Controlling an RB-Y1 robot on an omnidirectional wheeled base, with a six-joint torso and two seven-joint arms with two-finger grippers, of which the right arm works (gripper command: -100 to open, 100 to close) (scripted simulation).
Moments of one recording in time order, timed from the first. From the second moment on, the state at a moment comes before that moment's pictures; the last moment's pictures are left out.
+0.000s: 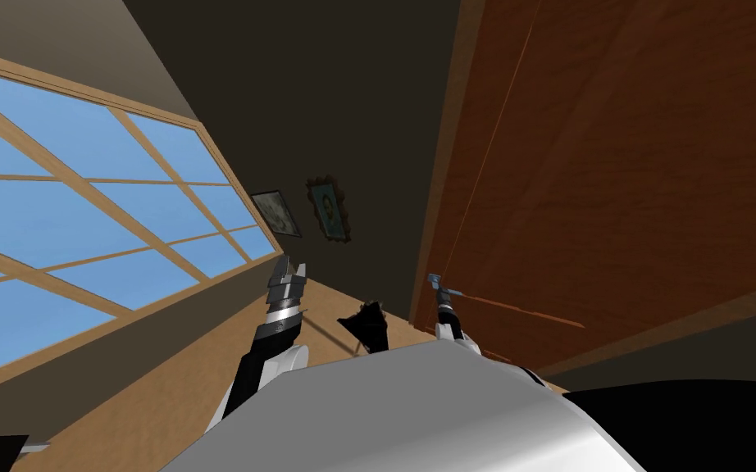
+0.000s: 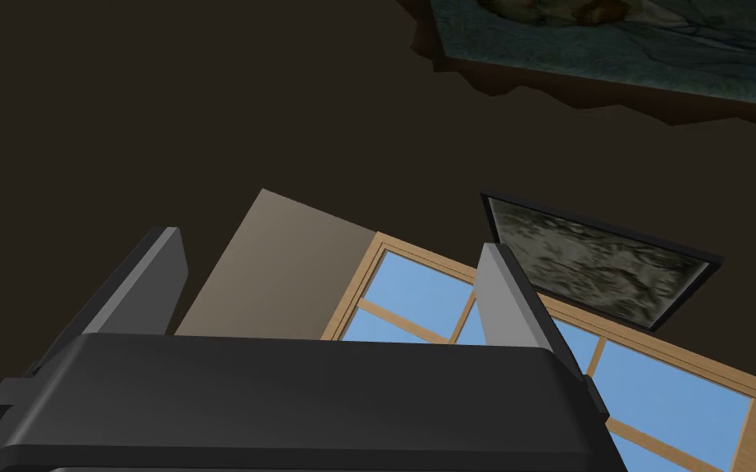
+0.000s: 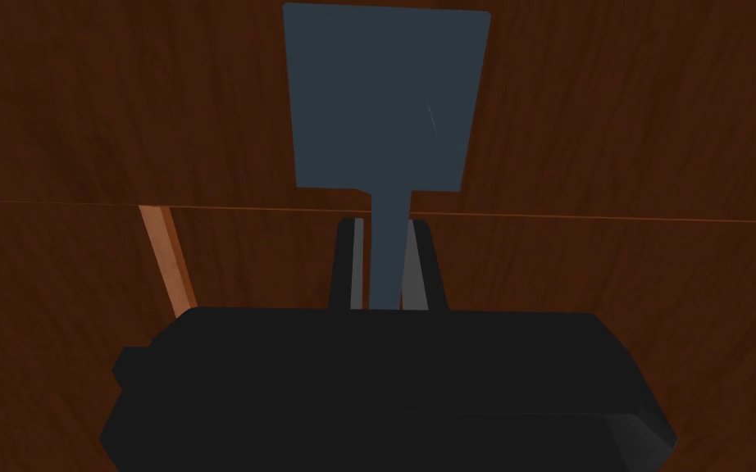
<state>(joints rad) -0.20 -0.17 -0.39 -0.49 -0.18 -0.86 0.04</state>
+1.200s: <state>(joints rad) -0.14 -0.26 -0.28 -0.47 -0.13 -0.88 -0.13</state>
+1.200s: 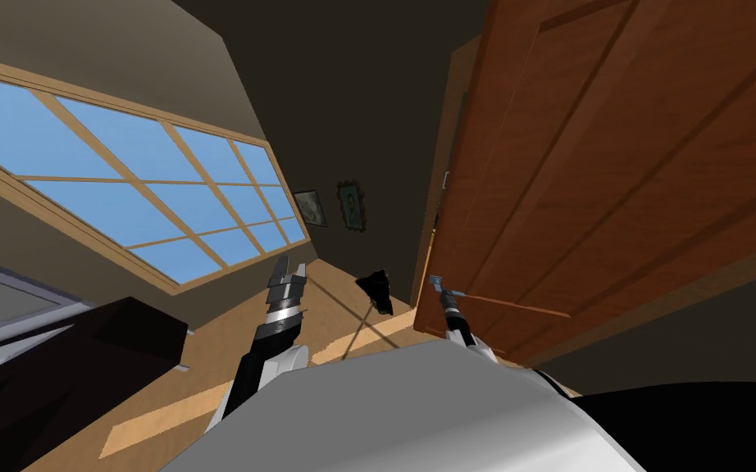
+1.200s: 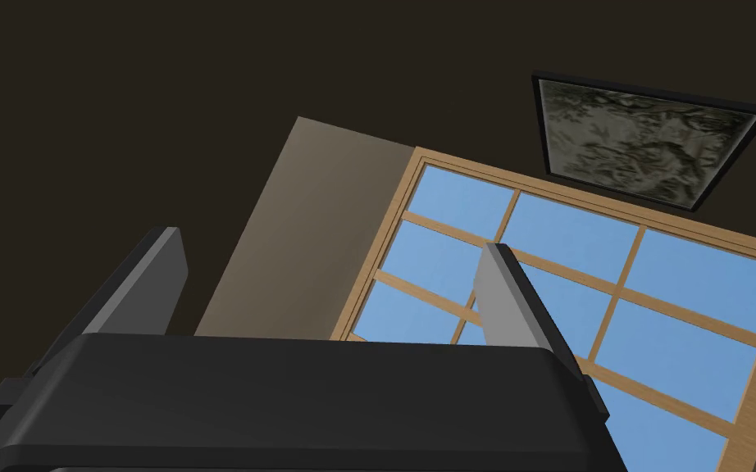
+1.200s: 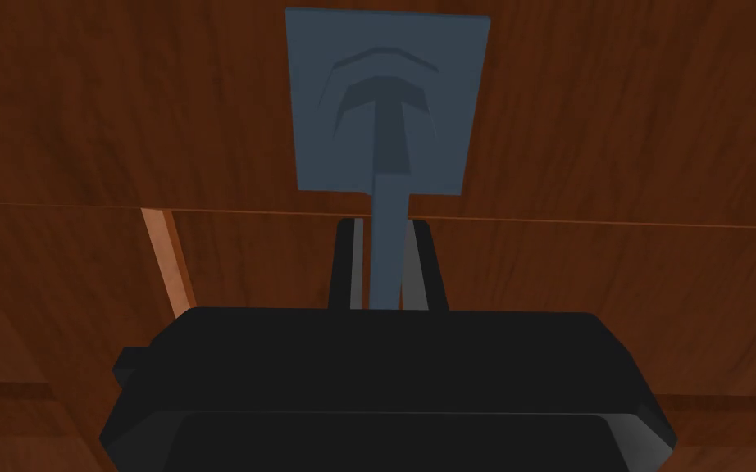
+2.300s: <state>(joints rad) -0.10 -0.30 -0.17 -0.49 -0.05 -0.92 -0.25</state>
